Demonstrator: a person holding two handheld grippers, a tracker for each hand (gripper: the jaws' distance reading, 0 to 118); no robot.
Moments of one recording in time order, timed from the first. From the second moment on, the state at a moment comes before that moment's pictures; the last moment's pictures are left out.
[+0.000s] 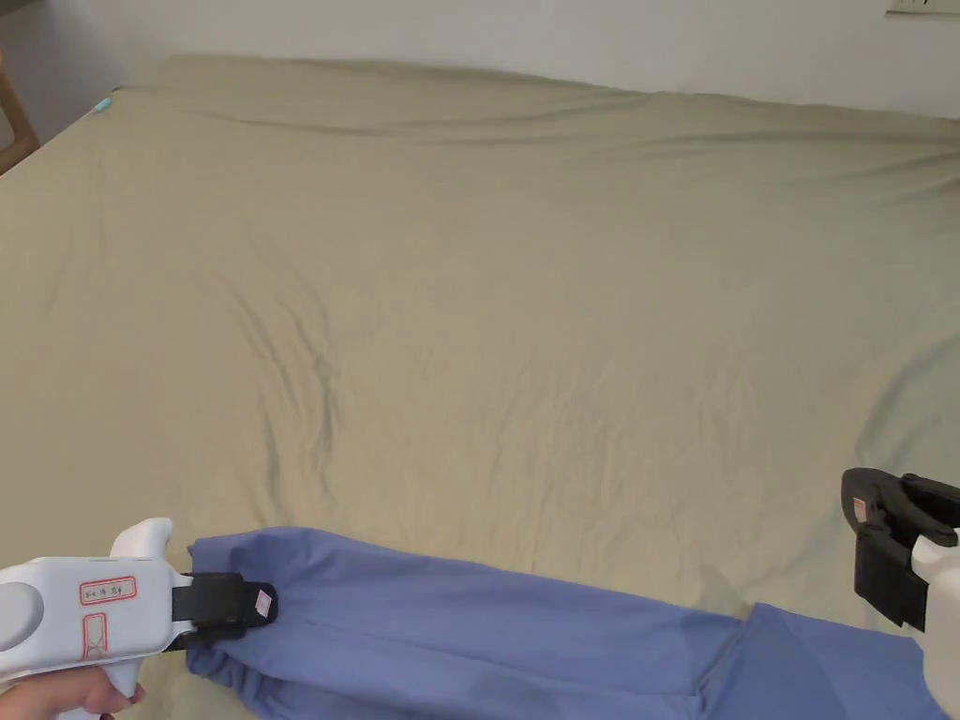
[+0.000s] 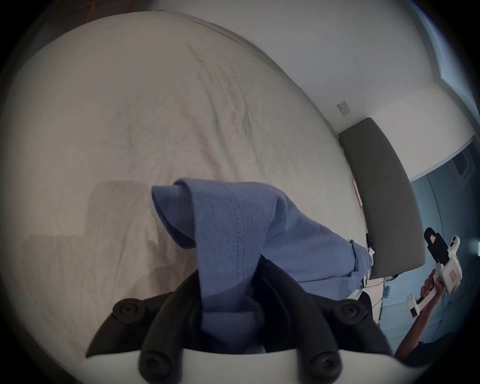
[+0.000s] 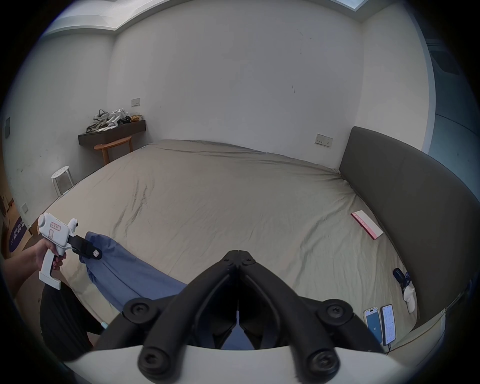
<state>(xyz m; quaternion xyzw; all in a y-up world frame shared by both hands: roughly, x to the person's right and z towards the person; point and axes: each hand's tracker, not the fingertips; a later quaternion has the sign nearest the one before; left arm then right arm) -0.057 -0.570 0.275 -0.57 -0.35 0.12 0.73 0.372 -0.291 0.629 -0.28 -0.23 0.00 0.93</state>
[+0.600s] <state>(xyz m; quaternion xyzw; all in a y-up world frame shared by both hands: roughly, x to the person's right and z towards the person) -0.078 -0.451 0.290 -0.50 -0.33 0.06 0.80 0.364 -0.275 0.631 -0.27 -0.22 0.01 0.94</state>
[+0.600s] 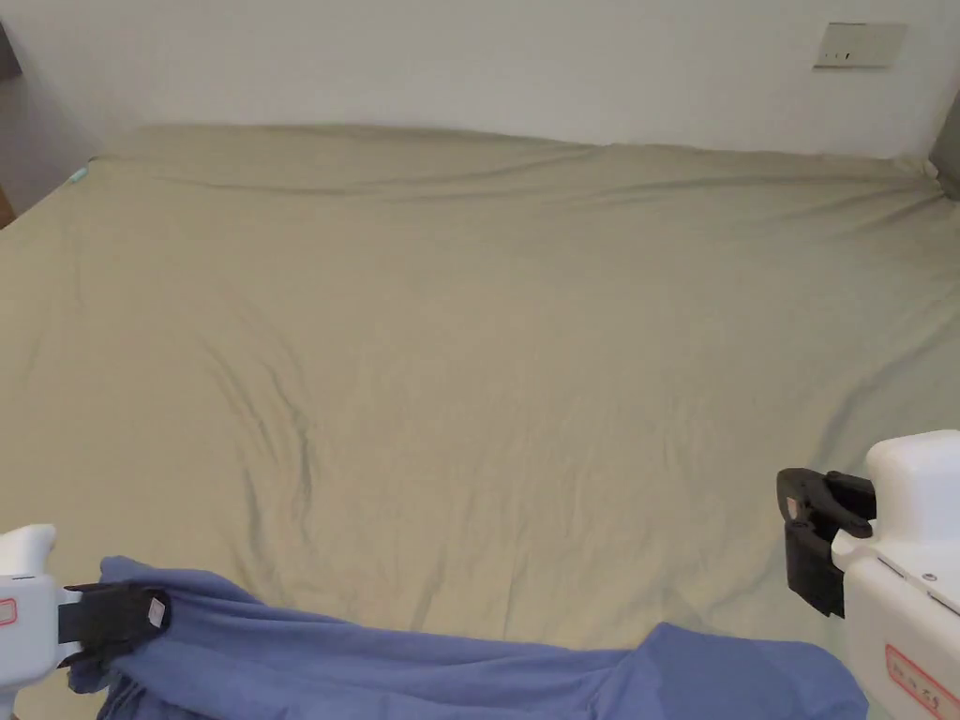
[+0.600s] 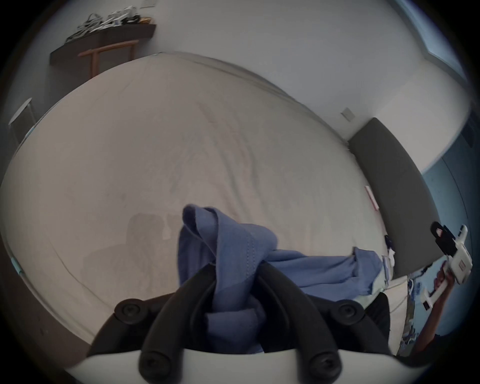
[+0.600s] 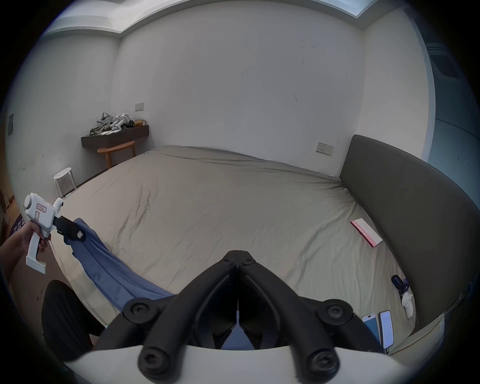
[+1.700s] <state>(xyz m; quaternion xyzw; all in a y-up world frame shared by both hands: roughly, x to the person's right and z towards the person) 0.181 -0.507 0.423 -0.61 -0.42 0.06 0.67 0.411 -0.287 0.697 -0.25 -0.25 -0.04 0.93</state>
